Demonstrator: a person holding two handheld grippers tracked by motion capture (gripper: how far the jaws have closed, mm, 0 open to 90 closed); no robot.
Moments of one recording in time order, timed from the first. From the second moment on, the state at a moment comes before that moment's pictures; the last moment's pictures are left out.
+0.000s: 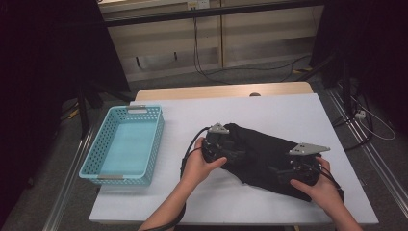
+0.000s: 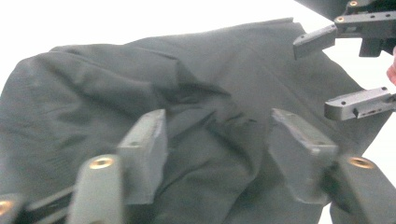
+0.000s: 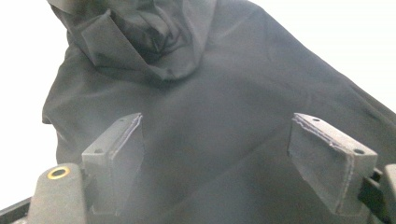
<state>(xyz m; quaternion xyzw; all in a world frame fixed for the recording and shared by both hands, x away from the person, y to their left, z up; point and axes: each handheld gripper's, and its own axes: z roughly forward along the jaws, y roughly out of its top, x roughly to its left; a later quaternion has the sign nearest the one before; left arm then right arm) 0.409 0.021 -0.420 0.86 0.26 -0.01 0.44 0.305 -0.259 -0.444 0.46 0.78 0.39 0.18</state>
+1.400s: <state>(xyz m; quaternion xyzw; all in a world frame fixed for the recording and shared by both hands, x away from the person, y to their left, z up) 0.428 0.099 -0.409 0.85 0.34 0.08 0.40 0.326 -0.194 -0.441 0.37 0.82 0.41 0.15</state>
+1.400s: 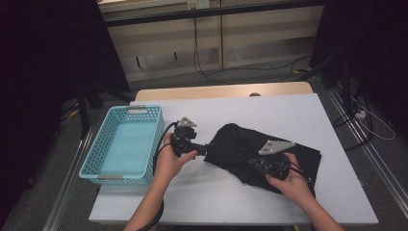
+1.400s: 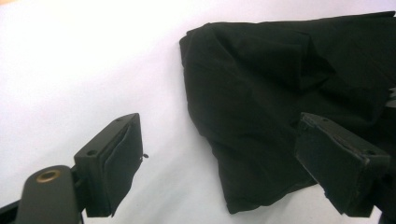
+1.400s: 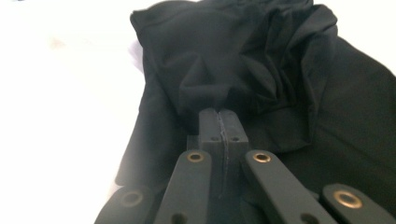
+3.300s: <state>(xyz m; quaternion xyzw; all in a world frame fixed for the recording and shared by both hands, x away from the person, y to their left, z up) 0.427 0.107 -0.413 0.85 0.34 0.09 0.39 0.371 -0.228 -0.449 0.48 0.76 0.39 0.18</state>
